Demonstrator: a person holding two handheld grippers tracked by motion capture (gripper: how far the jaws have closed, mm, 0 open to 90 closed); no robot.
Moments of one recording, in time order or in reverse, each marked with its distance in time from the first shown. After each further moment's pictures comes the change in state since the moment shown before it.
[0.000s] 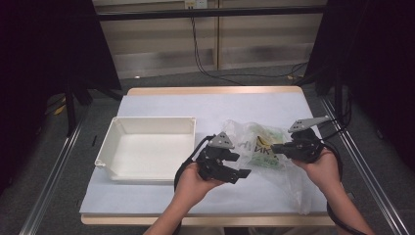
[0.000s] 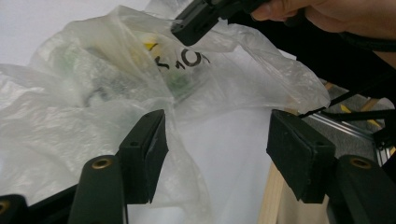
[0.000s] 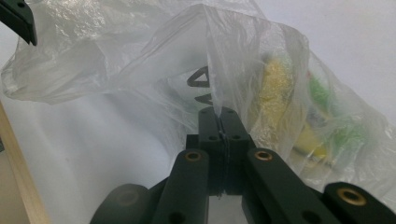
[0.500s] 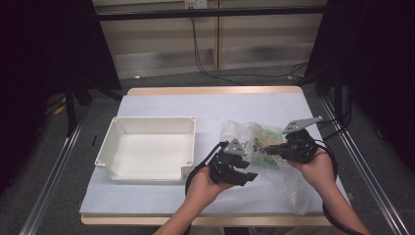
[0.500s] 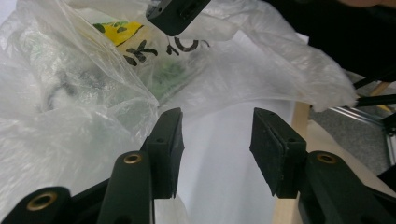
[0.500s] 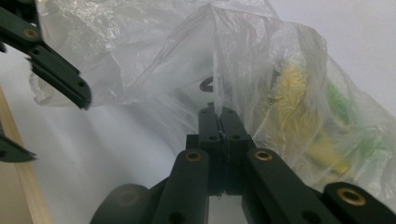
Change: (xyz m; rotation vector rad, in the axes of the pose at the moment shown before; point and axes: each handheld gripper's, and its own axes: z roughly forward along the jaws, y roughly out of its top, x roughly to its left) left arm -0.002 -0.007 0.040 0.035 0.015 0.024; right arm 0.007 0.004 0.009 0.004 0.019 -0.015
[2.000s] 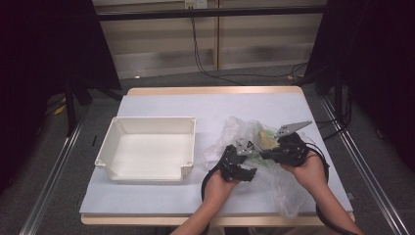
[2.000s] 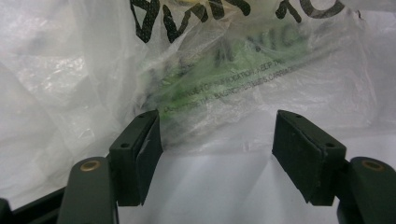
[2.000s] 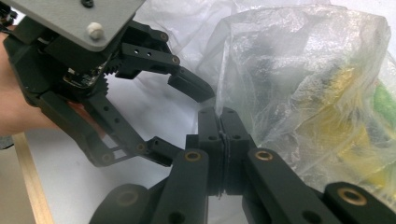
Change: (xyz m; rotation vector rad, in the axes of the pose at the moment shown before) left arm 0.034 -0.030 0.078 0.032 0.253 -0.104; right arm 0.005 -0.004 0.021 0.029 0.044 0.001
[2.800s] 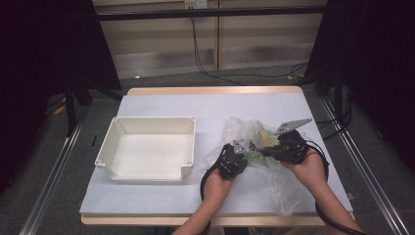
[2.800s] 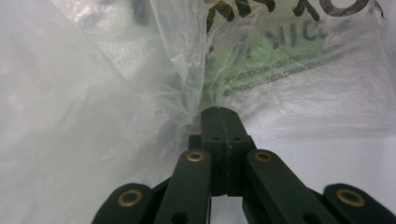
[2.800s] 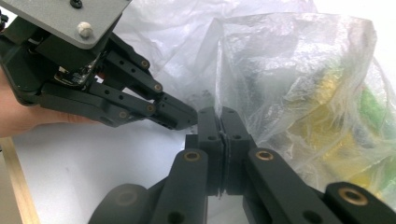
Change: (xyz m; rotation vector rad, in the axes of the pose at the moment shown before) left arm 0.009 -0.002 -0.004 0.013 -0.006 -0.042; right arm -0.005 0.005 -0.001 -0.002 -0.029 0.002
